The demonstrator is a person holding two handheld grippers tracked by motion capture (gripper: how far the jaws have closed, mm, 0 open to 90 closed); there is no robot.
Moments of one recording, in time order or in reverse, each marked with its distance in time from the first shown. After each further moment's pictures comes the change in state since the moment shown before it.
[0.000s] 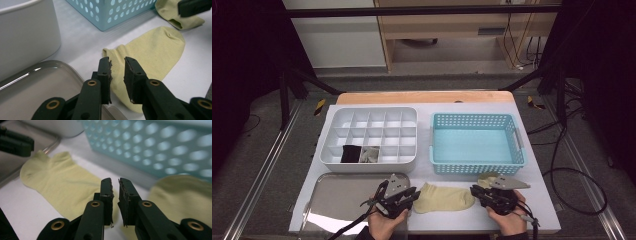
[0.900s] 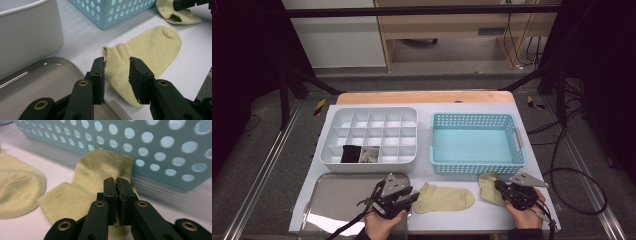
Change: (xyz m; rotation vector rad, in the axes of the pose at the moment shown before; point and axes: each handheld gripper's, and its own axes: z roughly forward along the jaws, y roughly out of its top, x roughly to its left) left arm 0.002 0.003 -0.008 0.020 -0.004 -0.016; right arm -0.050 -0.020 -0.012 0.030 -0.235 0.048
